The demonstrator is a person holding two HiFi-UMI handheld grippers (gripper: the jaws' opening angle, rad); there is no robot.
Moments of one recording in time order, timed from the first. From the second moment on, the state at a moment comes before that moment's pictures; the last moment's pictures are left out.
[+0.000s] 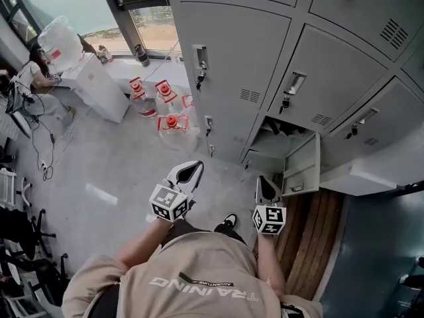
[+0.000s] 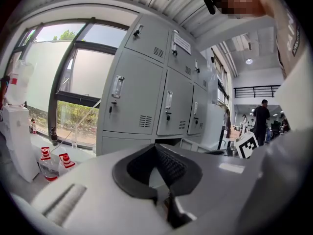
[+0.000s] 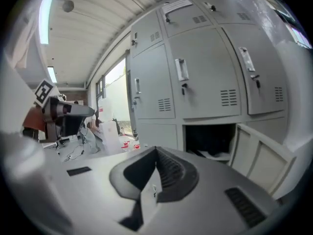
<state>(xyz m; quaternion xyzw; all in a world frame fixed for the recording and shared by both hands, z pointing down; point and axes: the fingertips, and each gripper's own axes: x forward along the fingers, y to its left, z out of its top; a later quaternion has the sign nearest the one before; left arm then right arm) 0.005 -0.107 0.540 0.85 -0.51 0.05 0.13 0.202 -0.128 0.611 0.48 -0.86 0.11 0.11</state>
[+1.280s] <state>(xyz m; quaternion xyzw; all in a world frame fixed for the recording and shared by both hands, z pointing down) -0.194 -0.095 0.519 0.88 -0.47 0.03 0.09 -0.019 -0.095 0.495 0.52 -0.85 0.02 0.09</state>
